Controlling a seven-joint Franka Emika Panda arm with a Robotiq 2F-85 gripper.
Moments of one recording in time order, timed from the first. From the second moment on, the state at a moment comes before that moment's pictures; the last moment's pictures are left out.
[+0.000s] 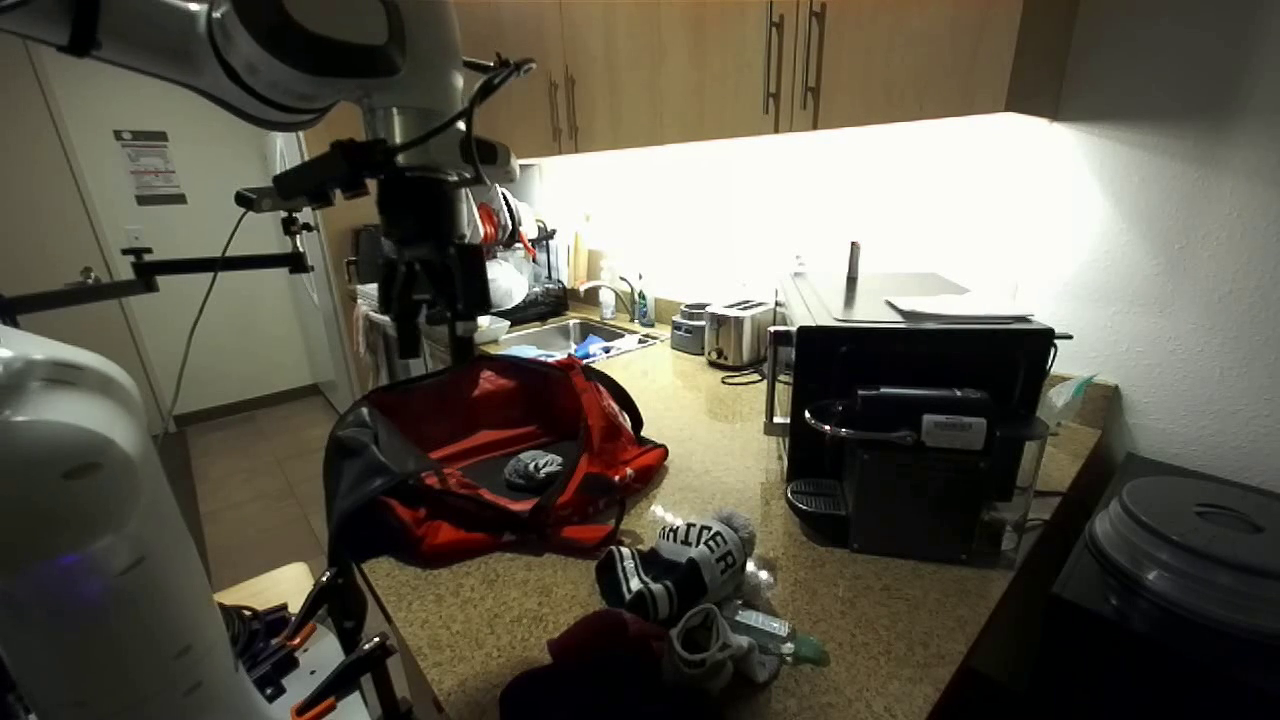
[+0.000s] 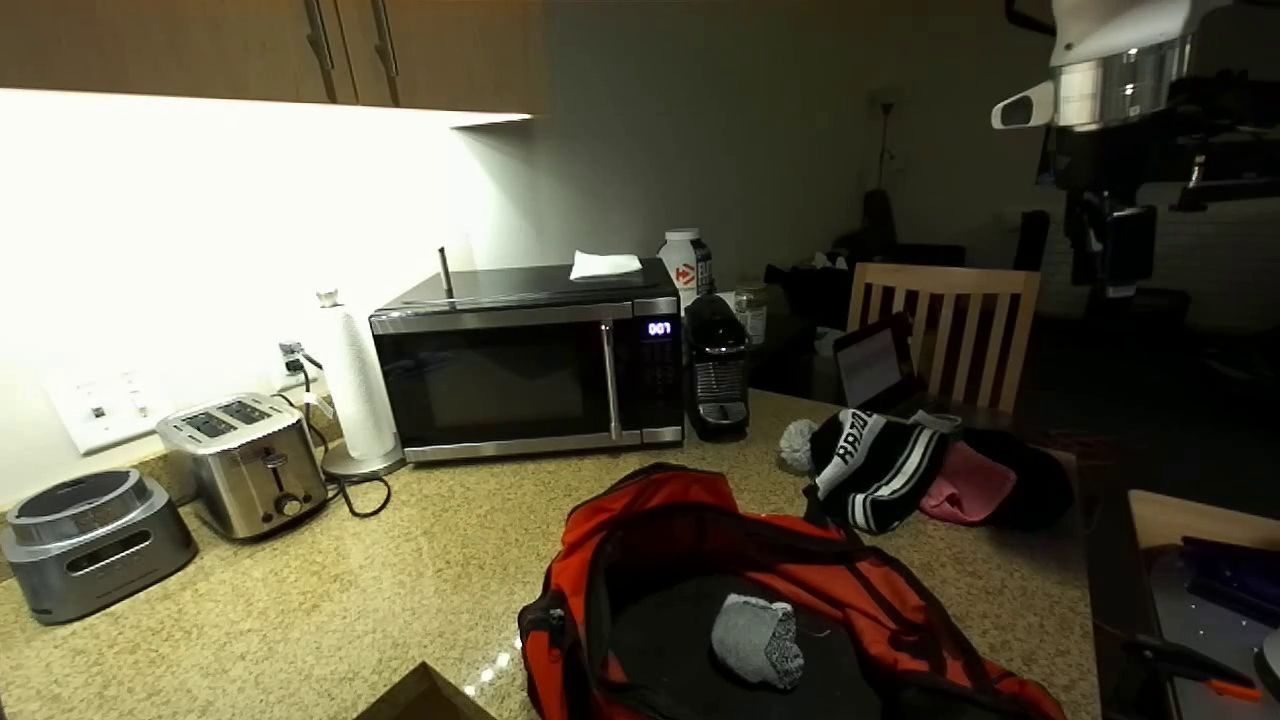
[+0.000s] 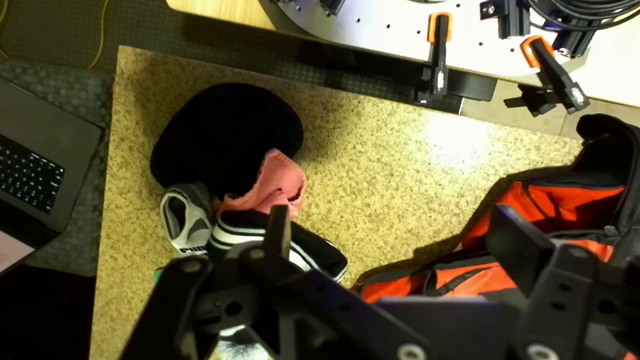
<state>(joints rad) 0.06 -0.83 0.02 -2.62 -0.16 1.63 -0.08</state>
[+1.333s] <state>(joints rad) 0.14 -0.33 0.12 -2.41 -0.09 1.95 -0.08</state>
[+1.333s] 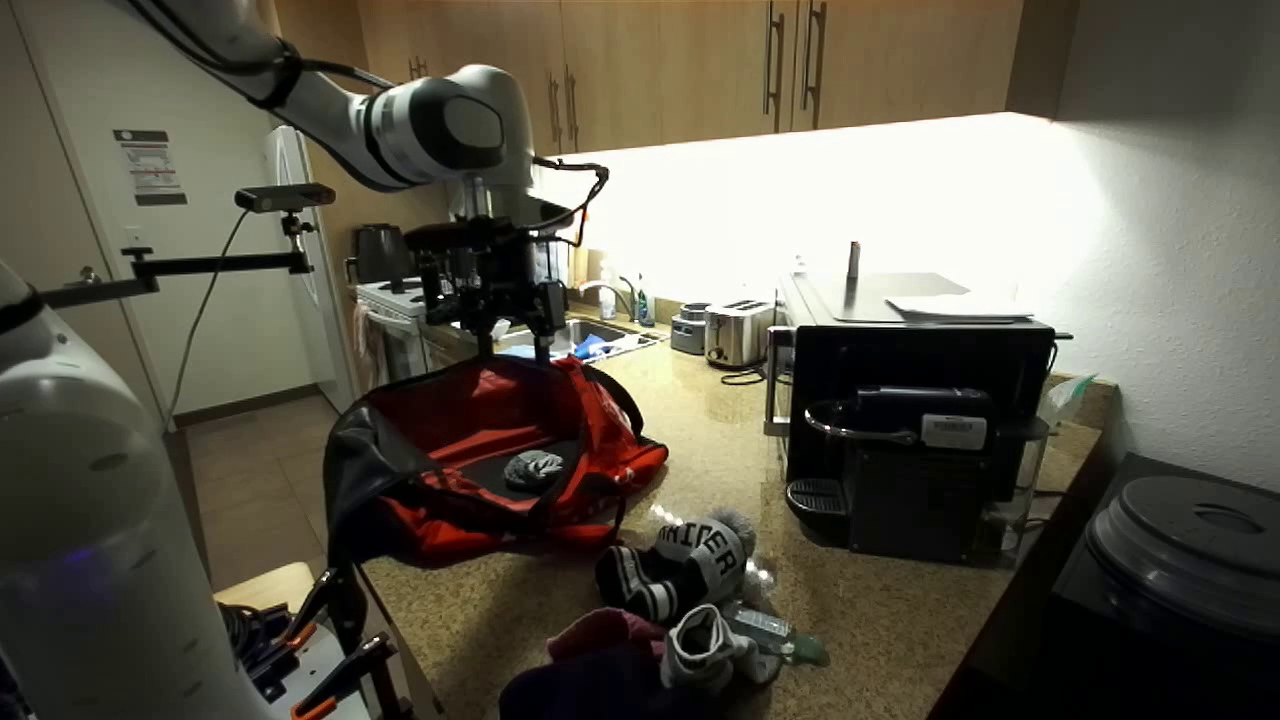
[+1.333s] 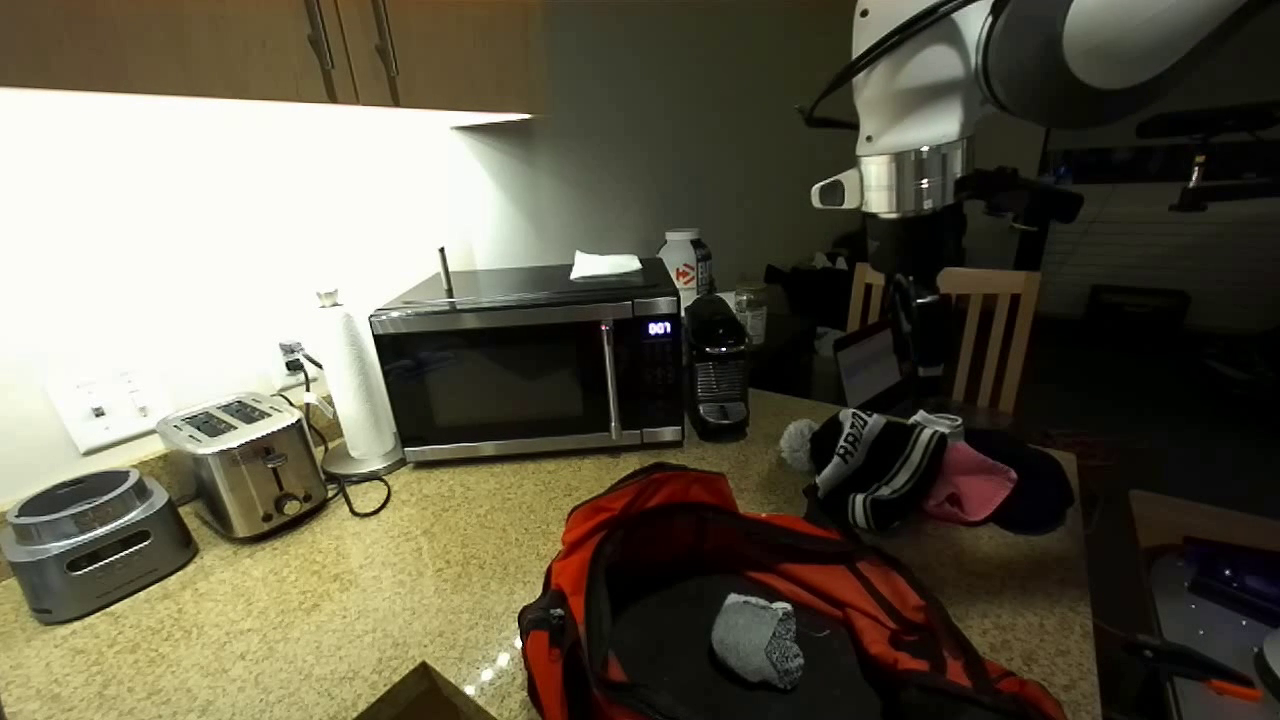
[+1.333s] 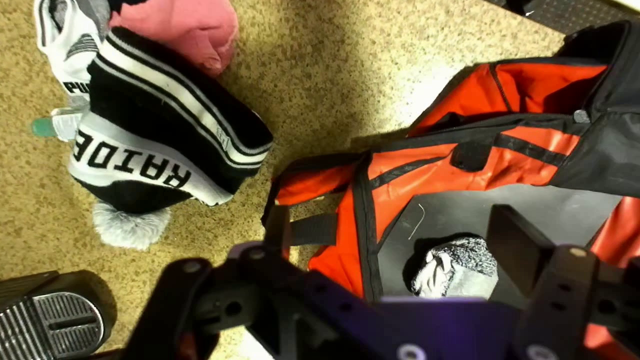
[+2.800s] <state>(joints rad) 0.15 0.07 0.15 -2.13 -0.08 2.09 -0.03</state>
